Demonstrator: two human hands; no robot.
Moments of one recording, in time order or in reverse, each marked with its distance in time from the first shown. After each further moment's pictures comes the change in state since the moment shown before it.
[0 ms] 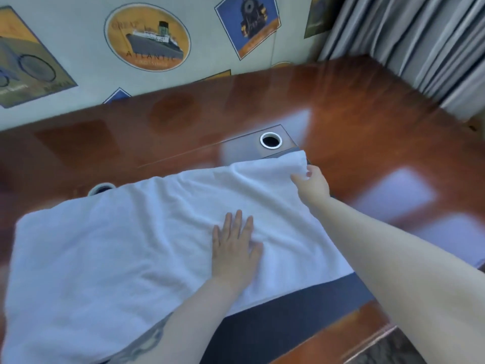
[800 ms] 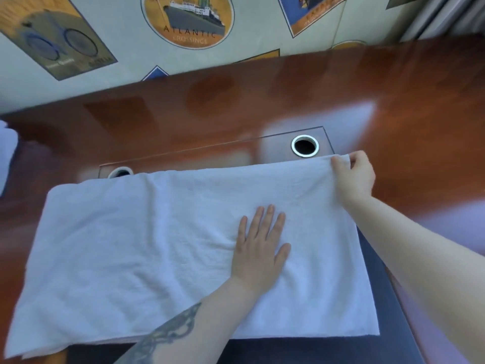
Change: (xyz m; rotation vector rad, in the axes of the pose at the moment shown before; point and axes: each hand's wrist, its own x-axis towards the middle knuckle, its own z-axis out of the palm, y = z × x) left_hand 0.059 0.050 0.014 0.093 0.117 -0.013; right_hand 0.107 -0.013 -0.004 0.101 0.060 -0.164
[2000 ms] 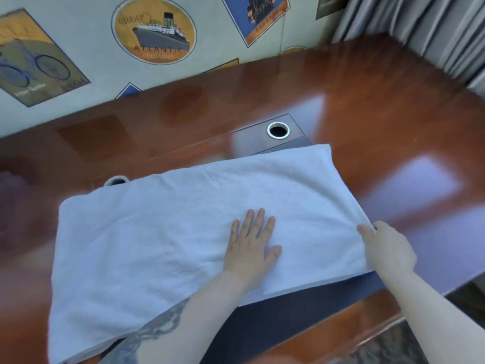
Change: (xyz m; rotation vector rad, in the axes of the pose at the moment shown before) left_hand -0.066 -0.042 -0.001 0.064 -0.173 0.192; right_hand -0.196 0.083 -0.110 -0.674 0.051 0.282
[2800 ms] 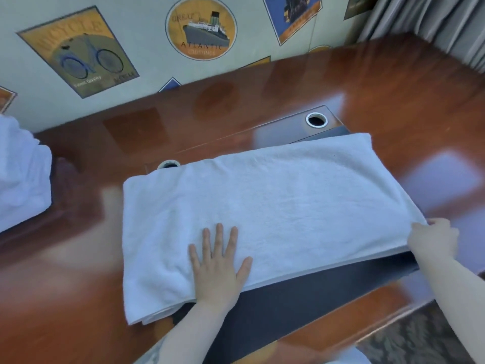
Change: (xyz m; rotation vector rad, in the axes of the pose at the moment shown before) left_hand -0.141 -0.126 0.003 0.074 0.042 -0.350; right_hand -0.038 0.004 0.032 0.243 0.168 0.291
